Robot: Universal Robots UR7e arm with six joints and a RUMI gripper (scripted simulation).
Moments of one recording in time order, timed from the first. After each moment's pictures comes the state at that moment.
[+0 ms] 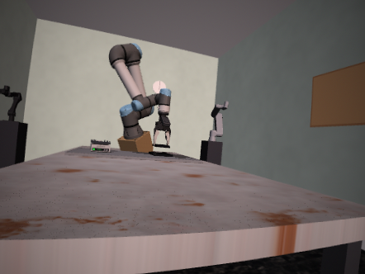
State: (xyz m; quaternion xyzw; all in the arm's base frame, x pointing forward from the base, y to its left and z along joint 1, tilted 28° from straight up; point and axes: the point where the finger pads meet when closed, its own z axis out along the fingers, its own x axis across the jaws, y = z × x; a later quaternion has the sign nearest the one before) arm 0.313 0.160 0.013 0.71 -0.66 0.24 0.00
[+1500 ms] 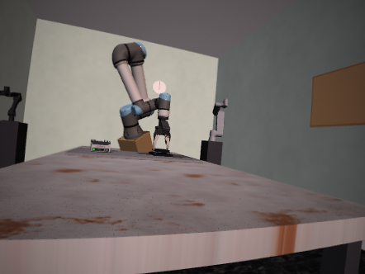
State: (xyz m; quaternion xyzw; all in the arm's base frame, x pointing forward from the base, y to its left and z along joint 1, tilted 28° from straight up) arm 0.325 0.152 -0.012 0.71 -0.66 0.25 0.00
